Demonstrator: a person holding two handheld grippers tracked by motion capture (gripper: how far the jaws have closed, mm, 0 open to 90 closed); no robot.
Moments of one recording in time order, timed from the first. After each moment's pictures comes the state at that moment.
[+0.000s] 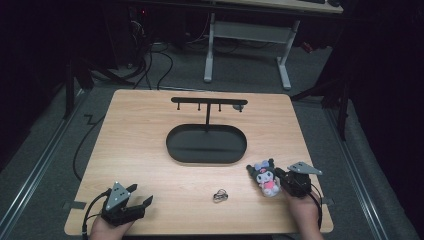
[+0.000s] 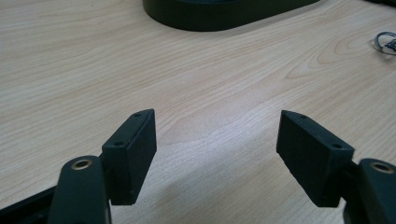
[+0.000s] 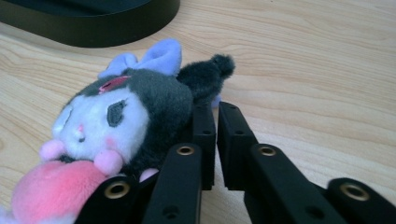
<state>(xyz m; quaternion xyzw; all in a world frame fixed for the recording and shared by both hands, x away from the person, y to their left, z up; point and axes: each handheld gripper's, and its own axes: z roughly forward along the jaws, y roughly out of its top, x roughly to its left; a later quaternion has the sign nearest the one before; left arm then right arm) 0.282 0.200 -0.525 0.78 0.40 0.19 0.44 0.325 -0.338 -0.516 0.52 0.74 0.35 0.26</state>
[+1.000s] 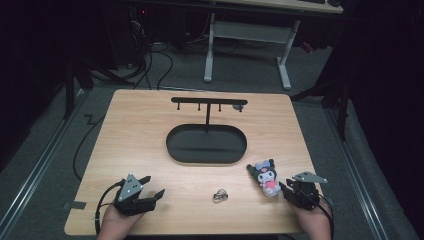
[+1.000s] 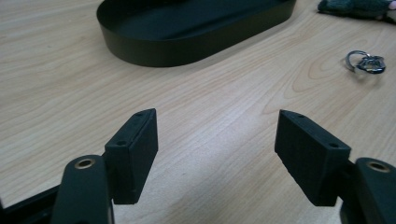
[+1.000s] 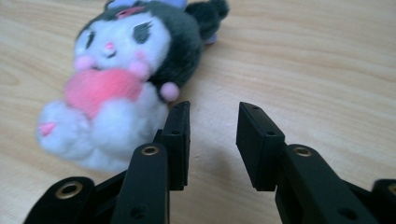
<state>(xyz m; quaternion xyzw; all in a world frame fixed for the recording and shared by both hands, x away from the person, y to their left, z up) 0.305 0.174 -0.520 0.80 0.34 0.17 0.46 0.290 -0.339 -0.503 0.55 0.75 0.27 0.23</state>
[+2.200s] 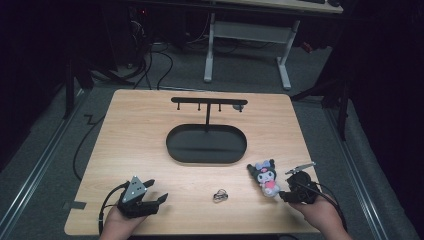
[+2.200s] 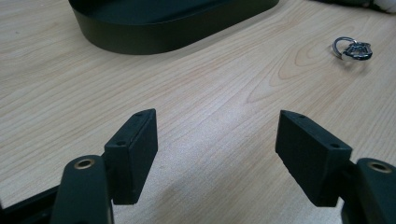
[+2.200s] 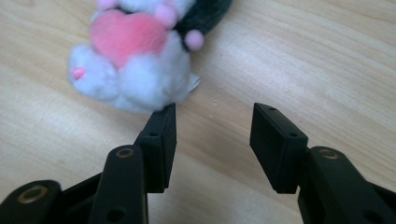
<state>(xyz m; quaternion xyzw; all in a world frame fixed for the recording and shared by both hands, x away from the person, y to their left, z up) 0.302 0.168 -0.527 0.81 0.33 0.16 0.46 0.307 -0.328 -0.473 0.54 0.82 0.13 0.12</state>
